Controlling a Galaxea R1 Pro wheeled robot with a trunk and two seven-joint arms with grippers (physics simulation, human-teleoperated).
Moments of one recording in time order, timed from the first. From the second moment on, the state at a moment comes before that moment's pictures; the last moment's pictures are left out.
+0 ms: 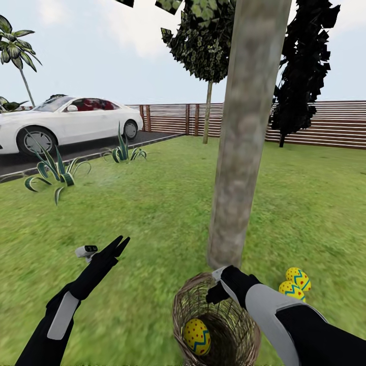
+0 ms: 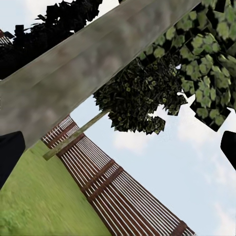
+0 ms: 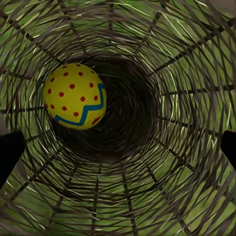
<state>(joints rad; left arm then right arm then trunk) -0.39 0.05 0.27 -1.10 0.83 0.51 -1.16 -0.93 0.13 0.16 -0.07 0.24 0.57 0.19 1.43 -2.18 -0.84</state>
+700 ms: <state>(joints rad) -0.39 0.02 0.21 -1.10 0.83 0.51 -1.14 -0.93 0.12 0.32 -0.07 0.23 0.56 0.30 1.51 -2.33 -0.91</state>
